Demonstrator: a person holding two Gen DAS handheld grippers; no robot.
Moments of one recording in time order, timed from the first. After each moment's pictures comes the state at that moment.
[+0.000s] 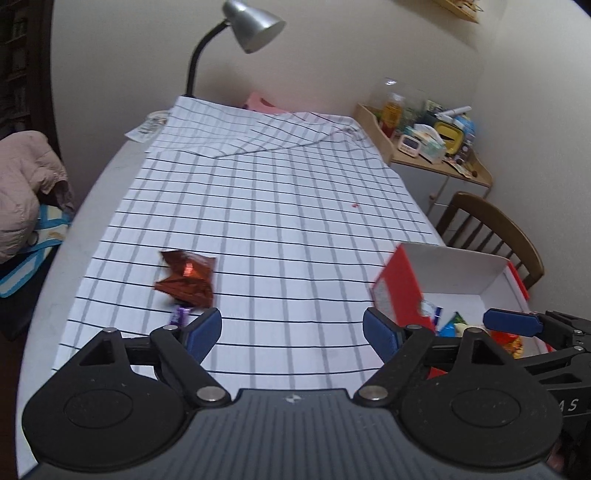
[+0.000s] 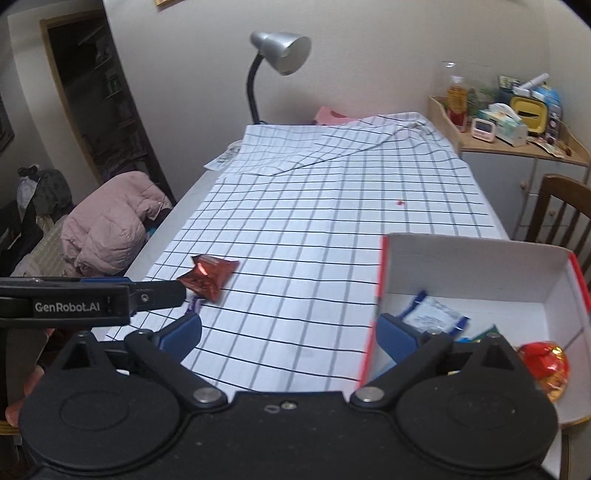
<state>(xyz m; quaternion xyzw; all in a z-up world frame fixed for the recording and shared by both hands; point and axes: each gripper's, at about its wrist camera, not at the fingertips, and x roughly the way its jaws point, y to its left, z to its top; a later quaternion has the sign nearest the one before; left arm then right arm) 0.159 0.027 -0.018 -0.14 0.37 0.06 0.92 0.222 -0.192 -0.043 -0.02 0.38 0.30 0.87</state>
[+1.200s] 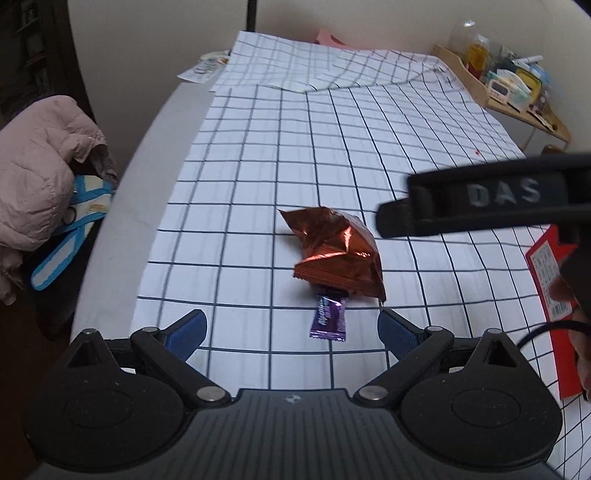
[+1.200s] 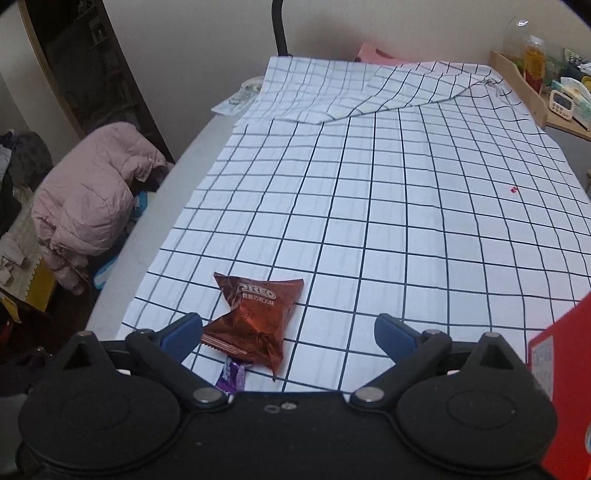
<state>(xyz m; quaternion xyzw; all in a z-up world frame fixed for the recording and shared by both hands) 0.223 0.149 -0.132 -0.09 0.46 0.11 0.88 0.324 0.017 -0.122 -0.06 0.46 0.29 0.84</state>
